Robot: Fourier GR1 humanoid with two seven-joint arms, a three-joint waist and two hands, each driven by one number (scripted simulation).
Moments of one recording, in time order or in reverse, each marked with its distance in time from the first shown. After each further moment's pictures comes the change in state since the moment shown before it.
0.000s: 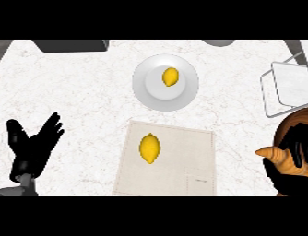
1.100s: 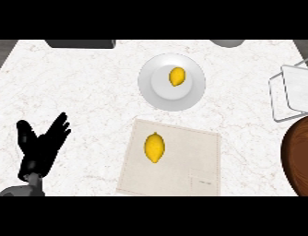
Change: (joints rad) left arm -0.008 -0.034 -0.012 0.018 -0.036 -0.025 -0.026; right arm -0.453 -0.425 -0.660 0.324 -0.496 0.300 0.213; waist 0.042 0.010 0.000
